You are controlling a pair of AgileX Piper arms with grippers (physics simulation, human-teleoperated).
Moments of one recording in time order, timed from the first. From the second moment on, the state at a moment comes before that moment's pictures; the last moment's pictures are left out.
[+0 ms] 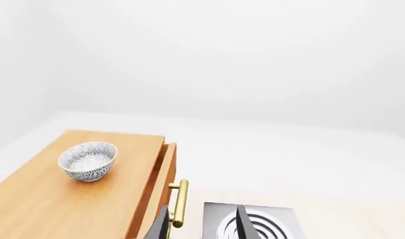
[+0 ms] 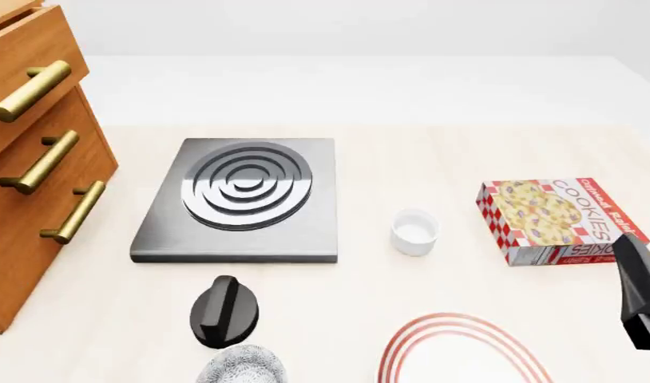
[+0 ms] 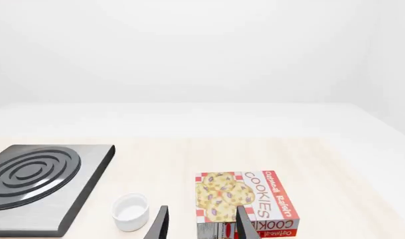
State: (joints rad) left arm 0.05 0.46 -0.95 0.48 -0.05; right arm 0.00 0.00 -0.01 0.00 0.00
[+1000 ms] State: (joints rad) left arm 0.43 0.70 -1.06 0.37 -0.19; right arm 0.00 0.00 -0.01 0.00 0.00
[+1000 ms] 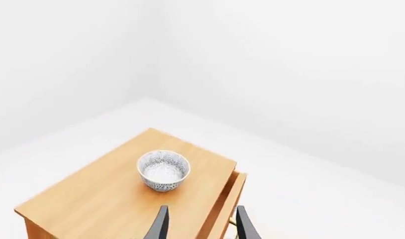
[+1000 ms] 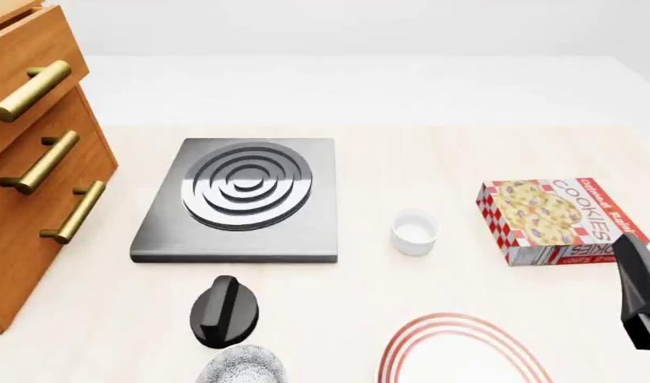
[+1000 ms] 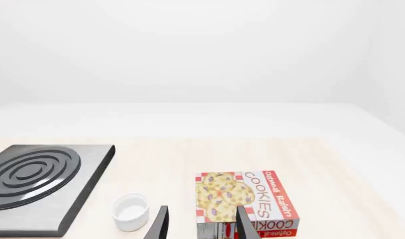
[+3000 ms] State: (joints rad) left arm 0.64 1.09 -1.16 0.26 -0.55; right arm 0.00 0.00 -0.01 0.00 0.00
